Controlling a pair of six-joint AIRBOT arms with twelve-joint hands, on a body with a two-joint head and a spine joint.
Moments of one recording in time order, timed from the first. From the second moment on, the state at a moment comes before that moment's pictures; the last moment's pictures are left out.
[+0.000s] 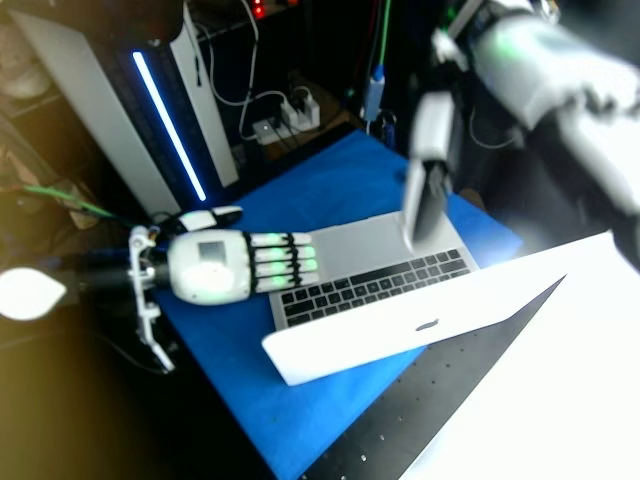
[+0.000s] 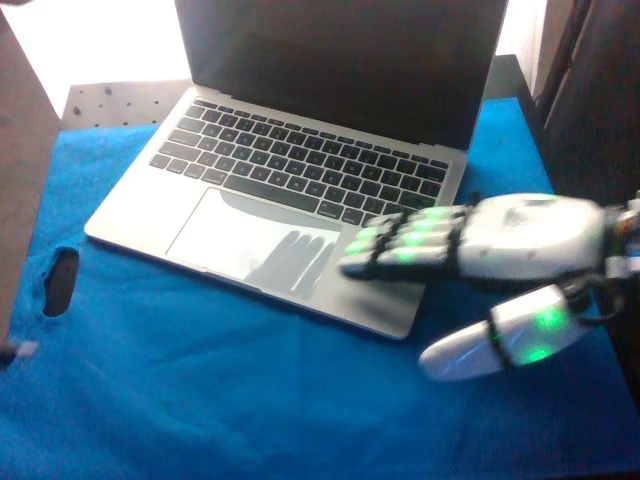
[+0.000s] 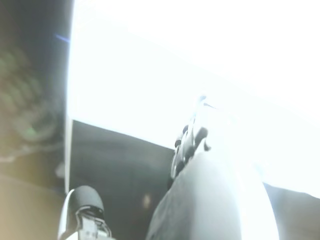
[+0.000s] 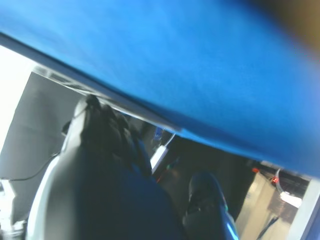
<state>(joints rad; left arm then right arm) 0.20 -1.26 1.45 -0.22 -0.48 1.37 -0.79 -1.15 1.36 -0.86 0.72 0.02</state>
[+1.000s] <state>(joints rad) 1.24 -0.85 0.87 -0.39 -1.54 0.98 -1.30 -0.93 1.14 0.29 1.57 -0.19</state>
